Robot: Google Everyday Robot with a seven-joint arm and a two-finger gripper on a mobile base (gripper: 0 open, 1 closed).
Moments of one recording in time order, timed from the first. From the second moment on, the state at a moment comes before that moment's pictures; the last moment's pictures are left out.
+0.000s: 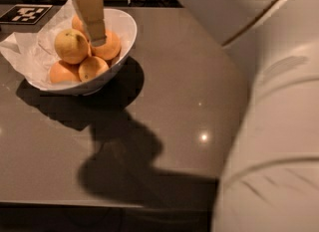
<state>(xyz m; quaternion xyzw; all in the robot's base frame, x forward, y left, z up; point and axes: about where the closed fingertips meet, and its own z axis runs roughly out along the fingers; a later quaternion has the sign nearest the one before) 0.574 0.145 1.039 -0.84 0.51 -0.11 0.18</state>
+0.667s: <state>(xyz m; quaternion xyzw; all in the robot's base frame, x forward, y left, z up) 0.604 0.203 1.018 -0.86 0.46 -0.10 0.17</state>
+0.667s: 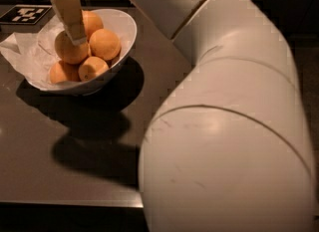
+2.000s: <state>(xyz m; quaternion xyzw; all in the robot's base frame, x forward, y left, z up) 0.636 0.216 0.974 -0.87 0.47 -0.06 0.14</state>
